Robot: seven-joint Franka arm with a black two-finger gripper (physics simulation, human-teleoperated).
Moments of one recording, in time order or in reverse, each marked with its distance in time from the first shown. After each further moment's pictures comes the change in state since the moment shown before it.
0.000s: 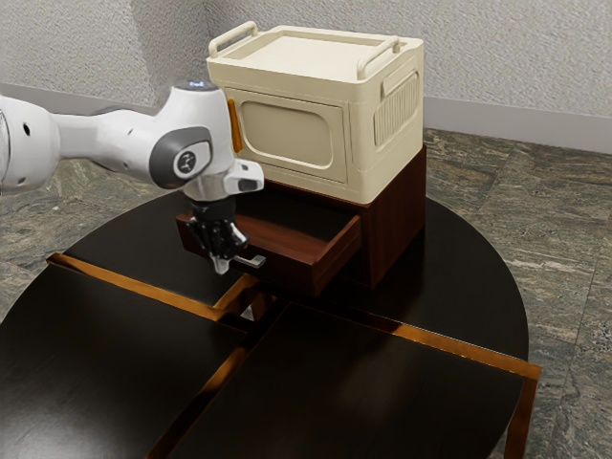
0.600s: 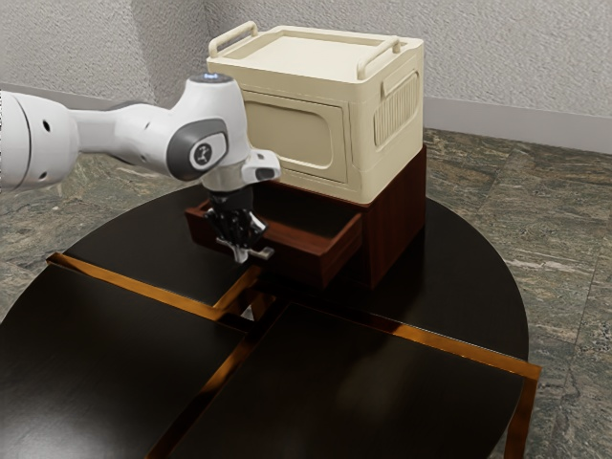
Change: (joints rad) arm -0.028 0.083 0.002 0.115 0.000 0.005 -0.046
